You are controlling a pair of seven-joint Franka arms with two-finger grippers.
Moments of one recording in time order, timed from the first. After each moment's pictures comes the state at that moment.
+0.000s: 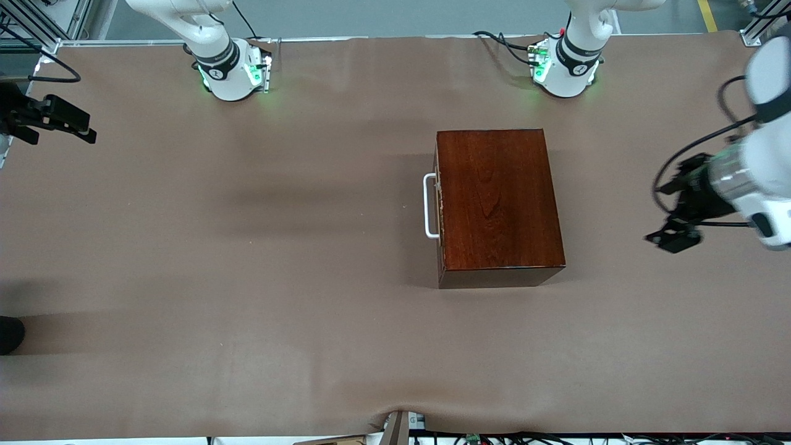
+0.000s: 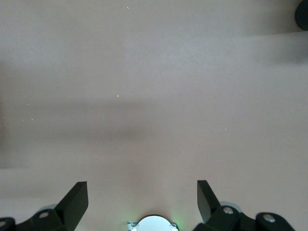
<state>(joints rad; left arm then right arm) -0.08 0.29 0.00 -1.27 -0.03 1.50 -1.15 0.02 0.00 -0.02 -1.45 0.01 1.35 -0.01</state>
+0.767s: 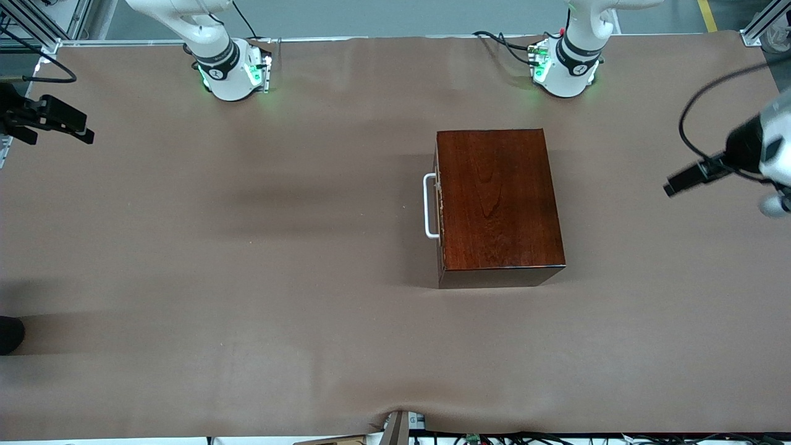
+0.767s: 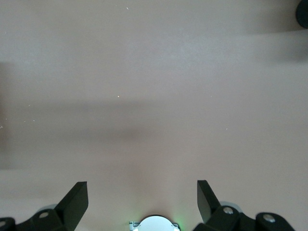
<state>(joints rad) -0.06 0.04 -0.02 -1.53 -0.02 1.55 -0.31 0.01 0.00 -0.03 -1.45 0.02 1.35 -0.01</state>
